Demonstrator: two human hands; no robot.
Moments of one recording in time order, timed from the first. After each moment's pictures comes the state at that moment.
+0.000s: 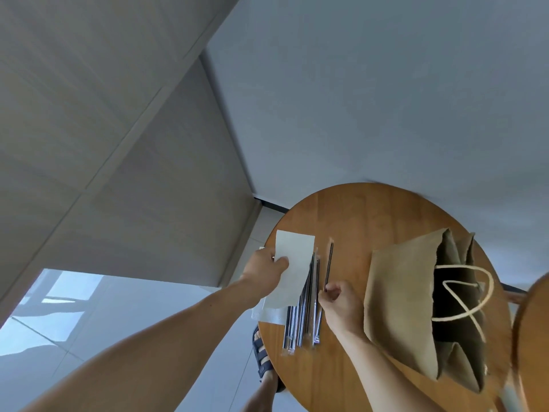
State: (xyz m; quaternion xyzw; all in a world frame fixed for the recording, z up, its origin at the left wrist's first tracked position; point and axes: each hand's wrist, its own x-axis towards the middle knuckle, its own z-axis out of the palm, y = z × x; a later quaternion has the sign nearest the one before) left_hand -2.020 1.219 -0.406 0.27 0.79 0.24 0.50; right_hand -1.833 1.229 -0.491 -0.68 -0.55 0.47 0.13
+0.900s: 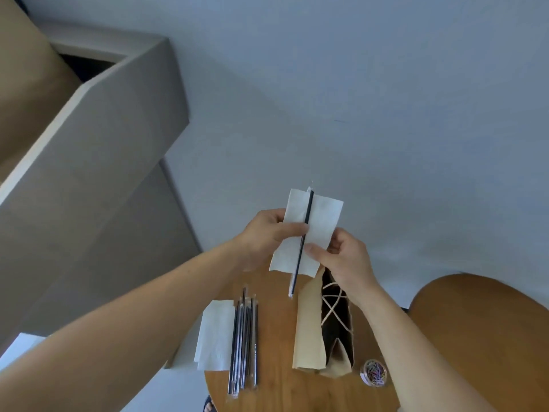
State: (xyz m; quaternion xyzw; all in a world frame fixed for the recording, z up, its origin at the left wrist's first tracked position) left_hand -1.939 1.313 -0.180 0.40 0.54 0.42 0.61; right_hand -1.753 1.331 -0.216 -0.51 -0.59 0.54 0.33
